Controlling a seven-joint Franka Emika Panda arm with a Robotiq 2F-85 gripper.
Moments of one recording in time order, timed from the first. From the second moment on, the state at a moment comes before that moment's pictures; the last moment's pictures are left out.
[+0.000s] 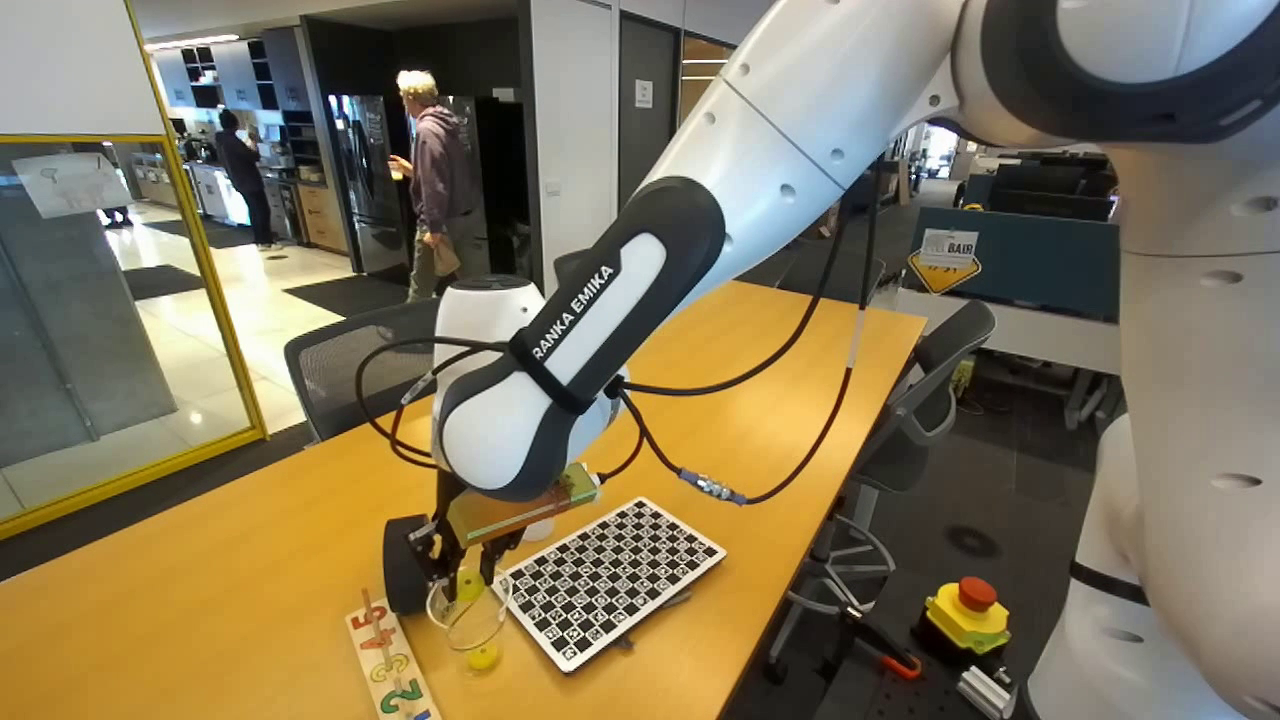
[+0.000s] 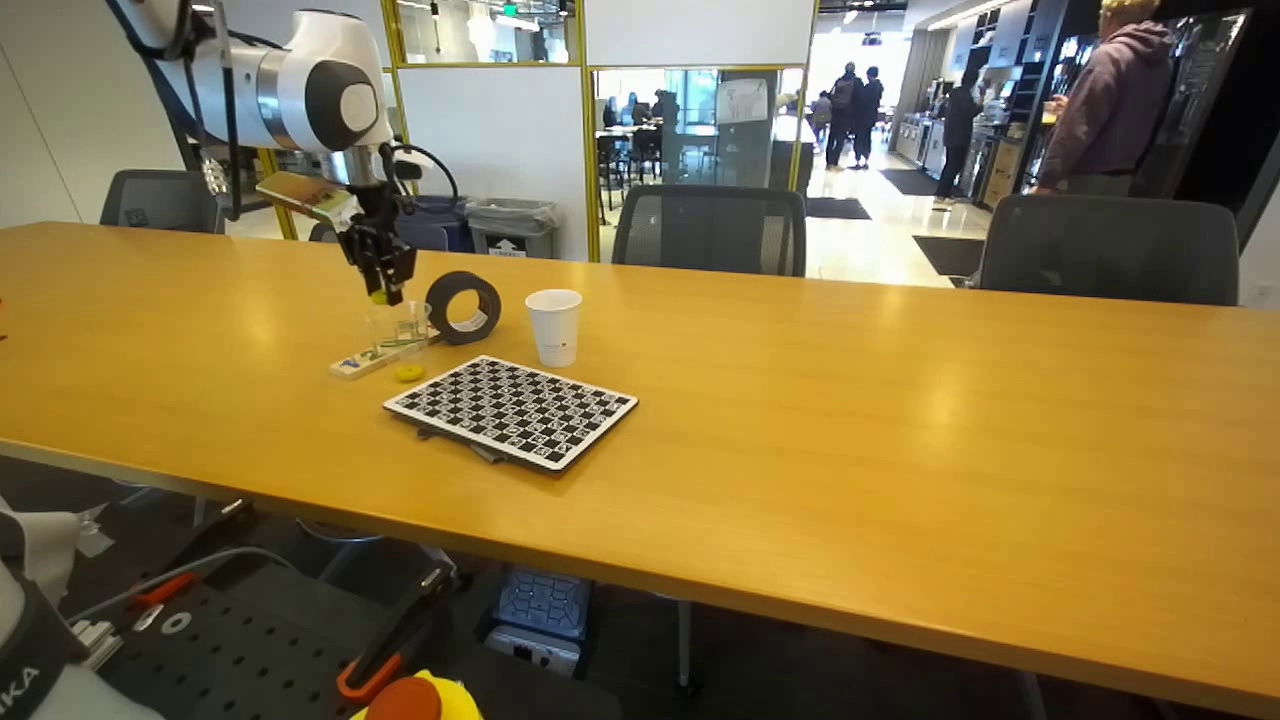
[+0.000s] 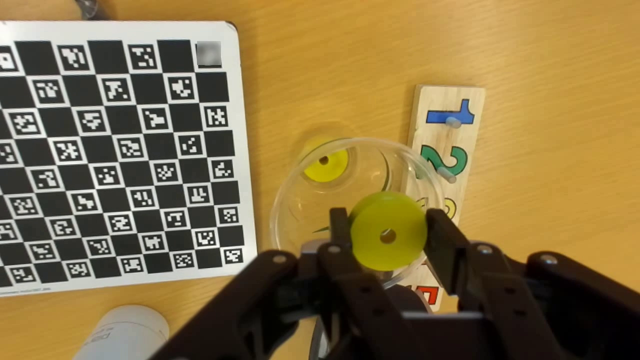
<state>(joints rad) 0.26 0.31 0.16 -2.20 0.05 2.65 0.47</state>
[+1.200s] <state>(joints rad) 0.25 -0.06 0.16 -2.28 0.10 2.13 0.44</state>
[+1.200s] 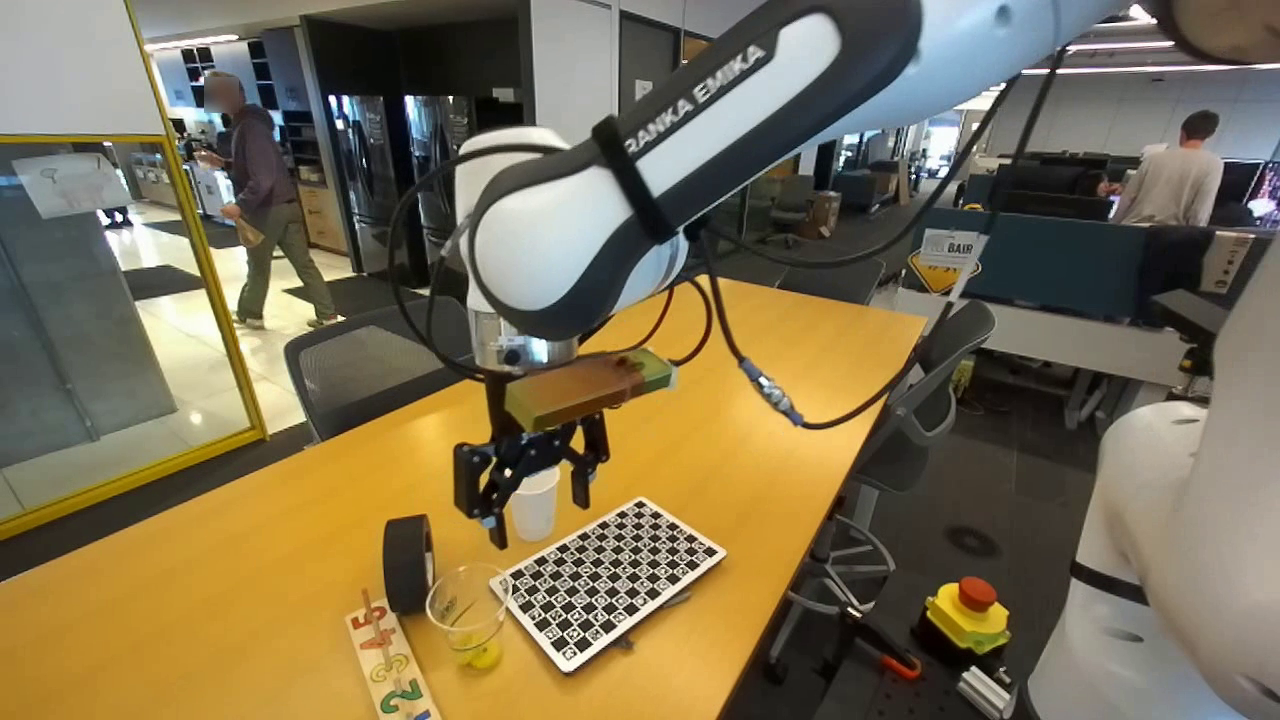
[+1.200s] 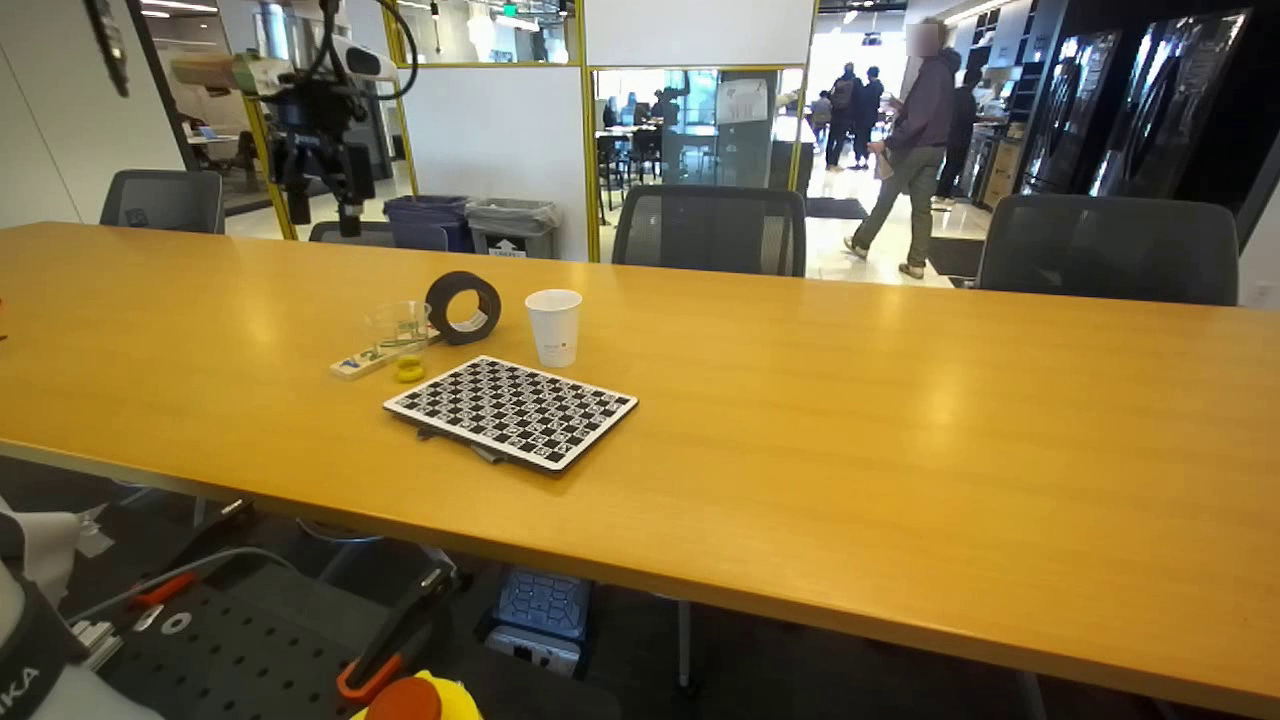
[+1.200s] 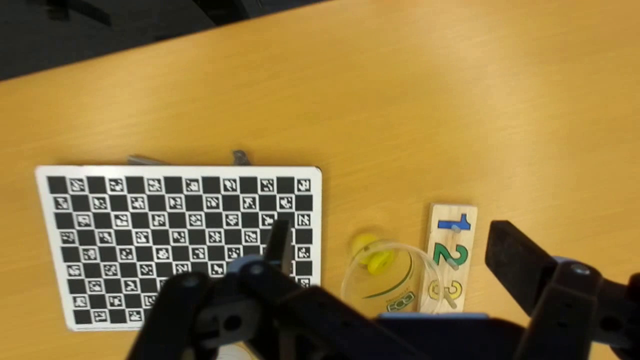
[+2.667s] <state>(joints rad) 0.16 -1.22 0.06 -2.65 0.01 1.46 0.18</state>
